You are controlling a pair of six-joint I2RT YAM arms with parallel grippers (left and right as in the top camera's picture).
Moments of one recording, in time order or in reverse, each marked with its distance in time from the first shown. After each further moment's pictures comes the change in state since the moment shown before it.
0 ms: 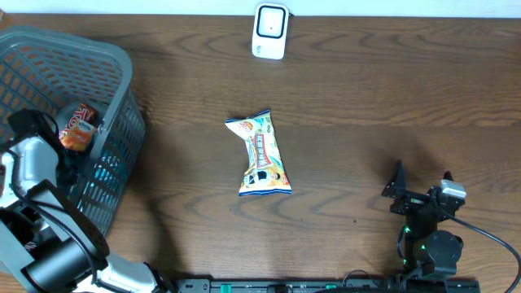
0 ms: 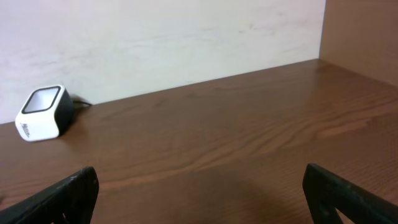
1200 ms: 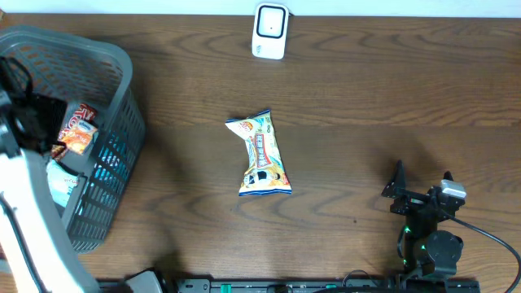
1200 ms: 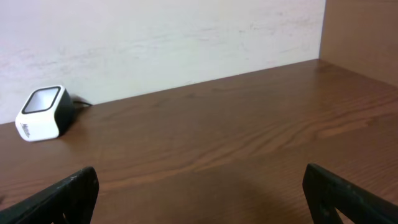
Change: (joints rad) left arm -0.171 -0.360 0.496 -0.499 0.073 -0.142; right arm 0.000 0.000 0.000 0.000 0.000 0.000
